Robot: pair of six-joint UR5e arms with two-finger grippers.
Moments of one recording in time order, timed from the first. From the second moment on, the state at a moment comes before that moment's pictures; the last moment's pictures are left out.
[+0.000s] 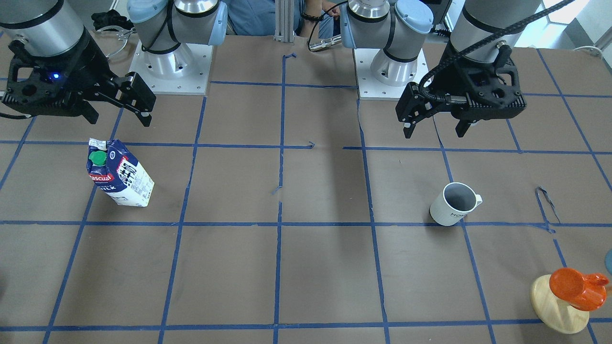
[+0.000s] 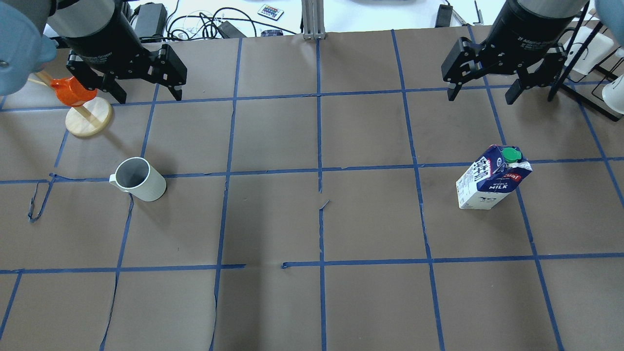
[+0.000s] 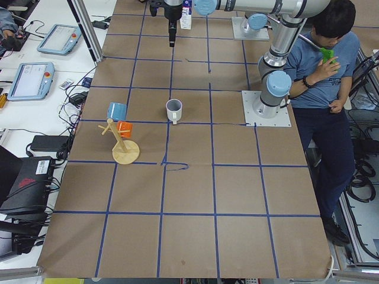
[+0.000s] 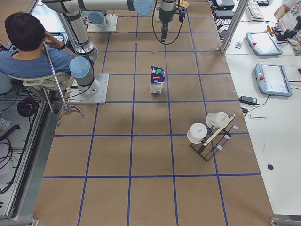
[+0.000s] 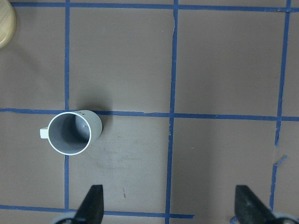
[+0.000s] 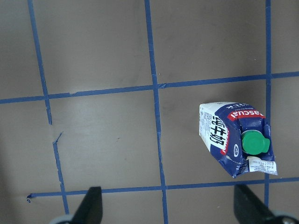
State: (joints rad) left arm -1.55 -1.60 -1.50 -1.54 1.60 -0.01; right arm 1.49 -1.55 1.49 -1.49 -1.52 0.01
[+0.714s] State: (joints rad) left arm -1.55 -1.60 -1.51 -1.54 1.60 -0.01; right arm 1.48 -1.55 1.49 -1.48 -1.53 0.00
